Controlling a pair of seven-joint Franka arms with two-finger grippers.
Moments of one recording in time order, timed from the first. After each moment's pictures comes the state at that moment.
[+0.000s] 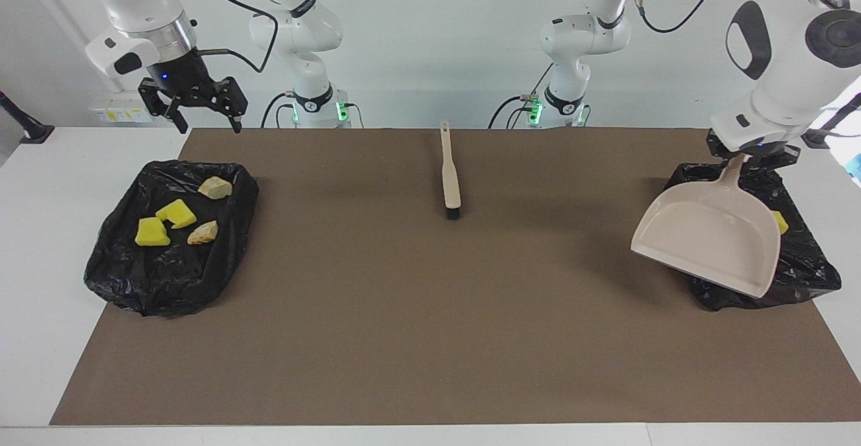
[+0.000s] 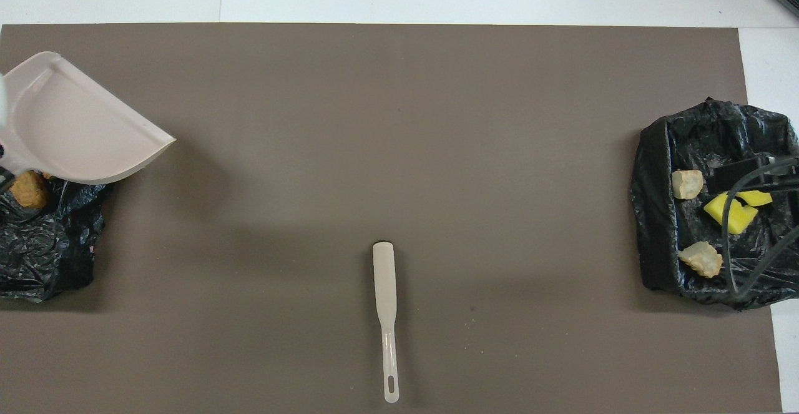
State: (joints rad) left arm 0.00 0.16 -0.06 -1.48 0.28 1.44 0.52; right arm 0.00 -0.06 -0.04 -1.59 -0.02 1.53 -0.05
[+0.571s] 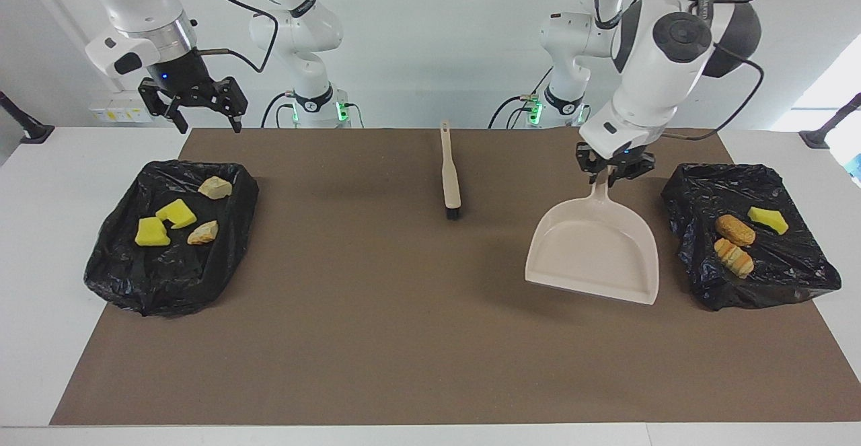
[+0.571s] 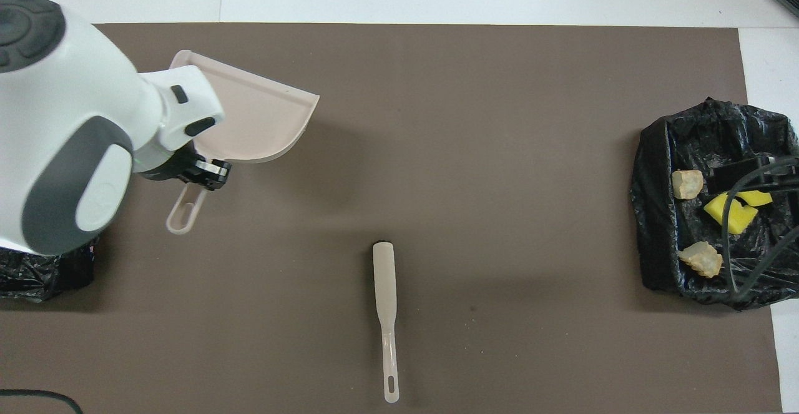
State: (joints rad) left arm -0.29 0.13 -0.07 -1.61 0.02 1.68 -0.06; right arm 0.00 -0.06 -0.04 -1.59 -0.02 1.53 -0.05
